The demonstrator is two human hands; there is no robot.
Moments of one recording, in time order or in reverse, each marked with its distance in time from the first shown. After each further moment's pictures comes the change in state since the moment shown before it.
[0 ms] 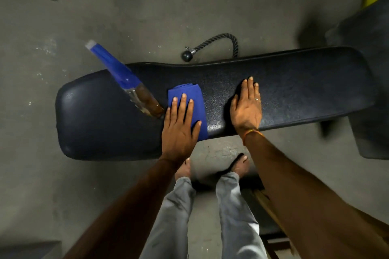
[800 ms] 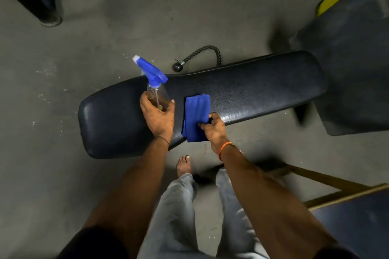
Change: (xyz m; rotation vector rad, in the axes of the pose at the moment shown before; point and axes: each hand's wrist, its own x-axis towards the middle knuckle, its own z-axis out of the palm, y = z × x) left_hand 0.009 -0.017 -0.123 -0.883 0.331 -0.636; right_hand -0.121 -0.089 -0.021 0.945 -0.243 0.569
